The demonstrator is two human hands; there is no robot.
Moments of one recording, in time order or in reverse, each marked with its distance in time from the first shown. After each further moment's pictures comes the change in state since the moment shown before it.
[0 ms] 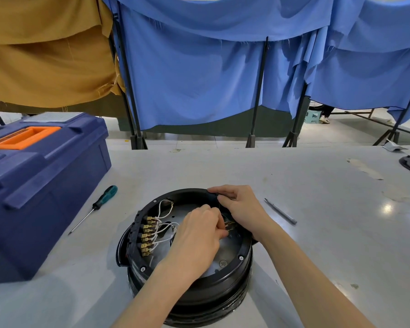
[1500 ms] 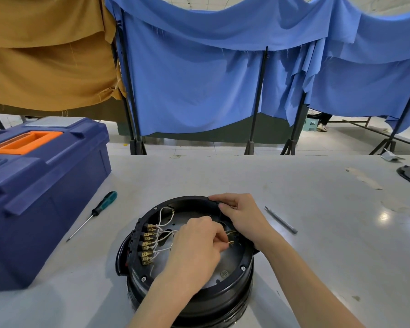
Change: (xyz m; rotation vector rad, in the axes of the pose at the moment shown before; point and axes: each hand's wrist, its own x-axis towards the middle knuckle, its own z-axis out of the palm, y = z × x) left_hand -0.009 0.003 -0.010 -0.093 0.014 -0.038; right_hand 0.000 -0.001 -0.001 -0.065 -0.003 0.005
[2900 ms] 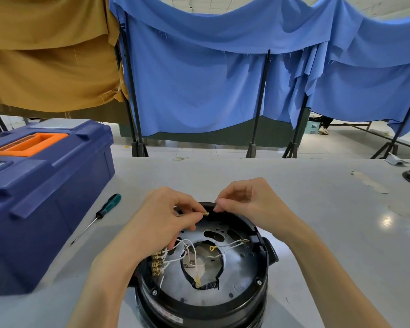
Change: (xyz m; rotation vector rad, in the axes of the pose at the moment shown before) left_hand 0.010 -0.029 -0.082 -0.350 -0.076 -0.019; right_hand -0.011 -0.053 -0.024 -0.069 -0.138 -0.180
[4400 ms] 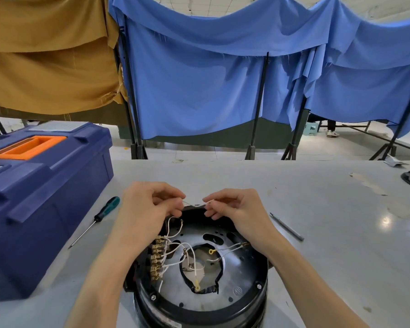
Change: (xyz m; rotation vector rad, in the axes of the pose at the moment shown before) left_hand 0.006 -0.011 -0.004 -0.102 0.356 -0.025; right_hand 0.004 0.011 0.030 0.249 0.150 -0.022
